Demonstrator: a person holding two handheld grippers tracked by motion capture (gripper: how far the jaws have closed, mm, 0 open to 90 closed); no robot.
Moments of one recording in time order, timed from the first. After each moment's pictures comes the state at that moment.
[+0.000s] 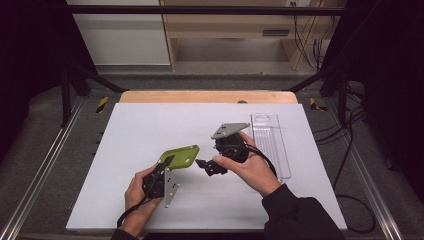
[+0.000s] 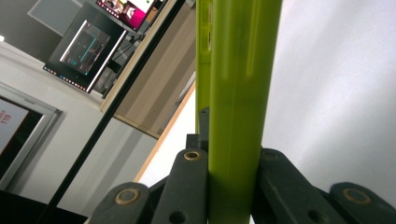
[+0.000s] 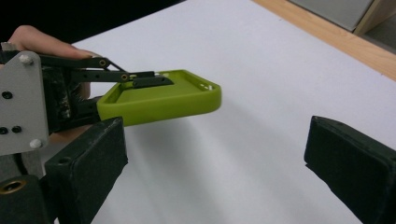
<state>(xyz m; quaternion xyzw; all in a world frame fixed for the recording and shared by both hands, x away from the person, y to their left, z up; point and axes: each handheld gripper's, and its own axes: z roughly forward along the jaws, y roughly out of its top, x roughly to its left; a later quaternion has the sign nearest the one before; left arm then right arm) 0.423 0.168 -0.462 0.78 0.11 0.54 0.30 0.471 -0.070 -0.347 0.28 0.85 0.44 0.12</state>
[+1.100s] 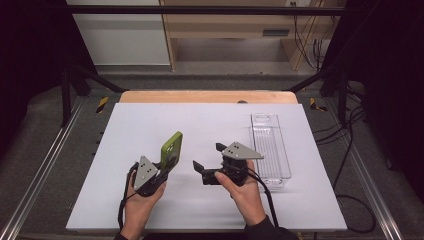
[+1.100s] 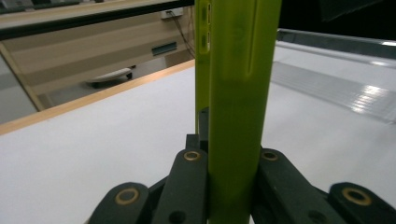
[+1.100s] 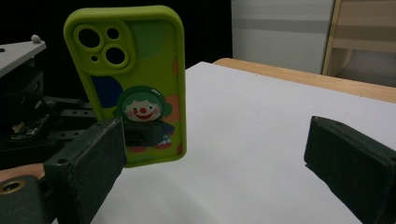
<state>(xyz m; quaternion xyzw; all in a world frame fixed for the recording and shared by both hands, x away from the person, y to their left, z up) 0.425 0.191 -0.441 0.72 0.31 0.30 0.54 0.438 -0.069 -0.395 0.34 0.71 0.58 0.17</state>
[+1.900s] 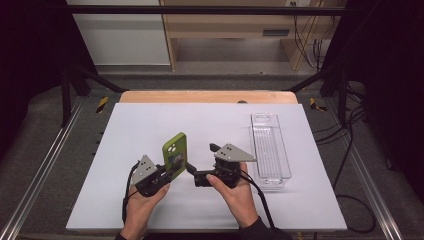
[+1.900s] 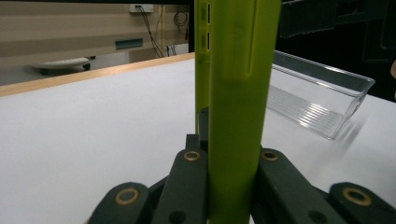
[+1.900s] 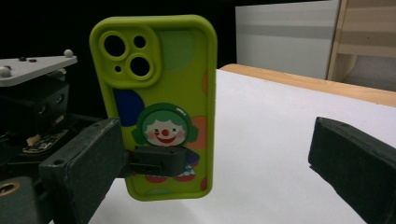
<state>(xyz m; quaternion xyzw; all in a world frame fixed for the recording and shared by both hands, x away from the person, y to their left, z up) 0.428 0.188 -0.446 0.71 0.32 0.21 0.59 0.433 -0.052 -0.395 0.34 0.71 0.59 0.17</state>
